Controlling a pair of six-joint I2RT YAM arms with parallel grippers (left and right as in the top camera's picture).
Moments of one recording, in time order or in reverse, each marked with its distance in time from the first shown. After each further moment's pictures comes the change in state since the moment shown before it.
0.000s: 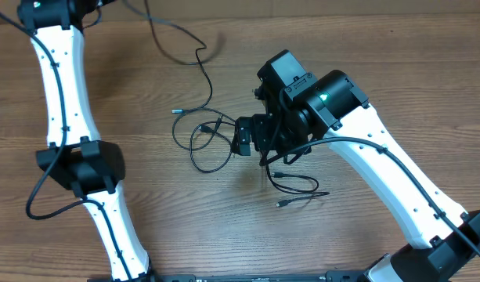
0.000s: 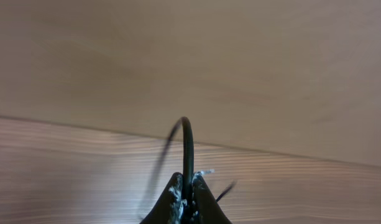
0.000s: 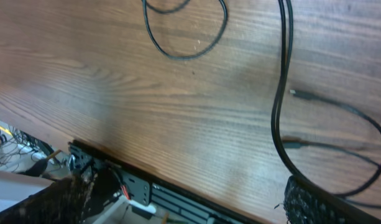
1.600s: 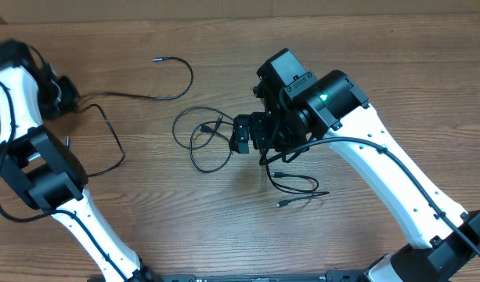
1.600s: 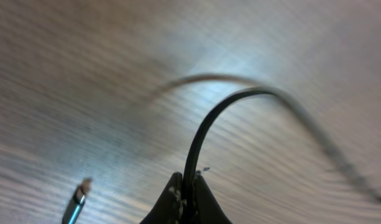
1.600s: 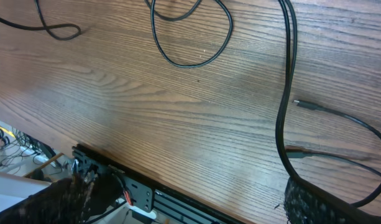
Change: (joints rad) left arm 0.307 0.011 -0.505 -0.271 -0.221 0.107; right arm 0.000 0.000 0.001 0.034 -0.001 0.000
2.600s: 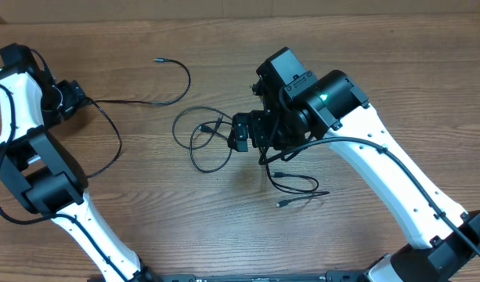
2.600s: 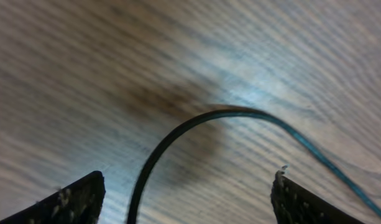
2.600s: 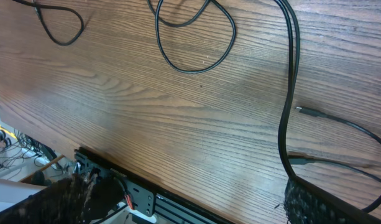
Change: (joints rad) left arm 0.000 -0.055 -0.184 0.158 -0.097 -0.005; right arm 0.000 0.000 0.000 0.024 0.000 0.000
